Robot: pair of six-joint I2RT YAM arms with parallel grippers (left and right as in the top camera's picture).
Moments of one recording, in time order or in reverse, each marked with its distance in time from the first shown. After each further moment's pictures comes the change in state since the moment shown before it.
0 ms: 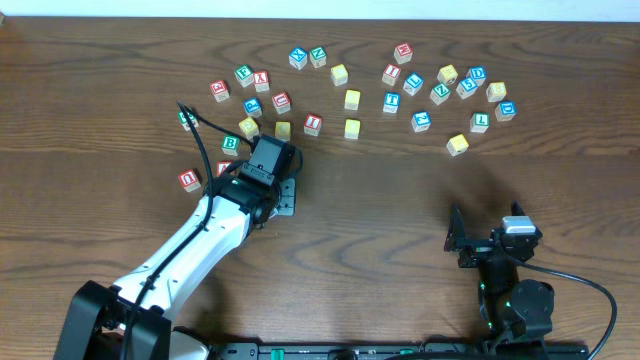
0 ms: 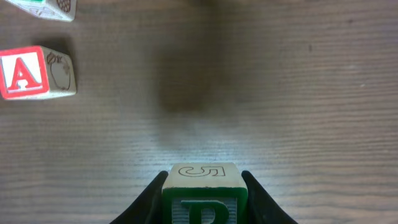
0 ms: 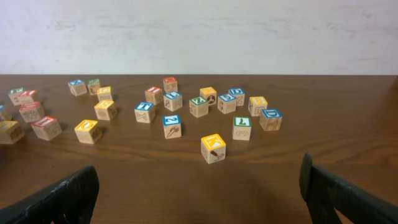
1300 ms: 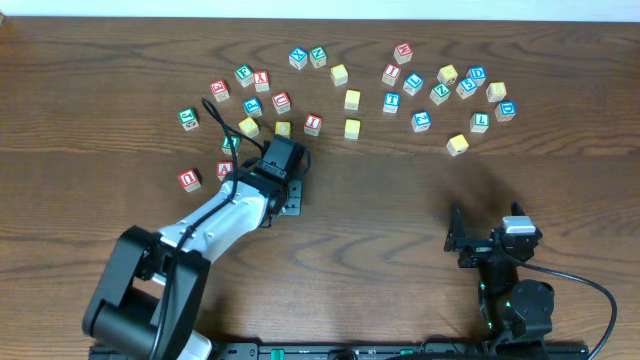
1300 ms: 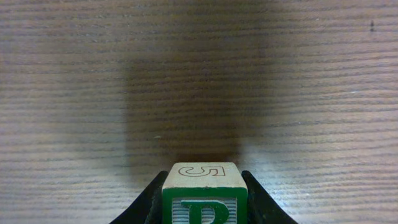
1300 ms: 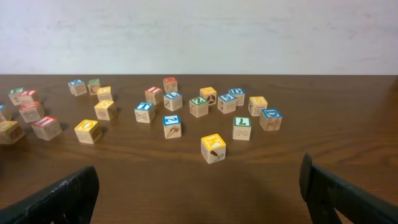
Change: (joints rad) left arm 0.000 0.206 0.000 0.107 0.016 -0.001; right arm 0.000 0.000 0.000 0.000 0.000 0.000
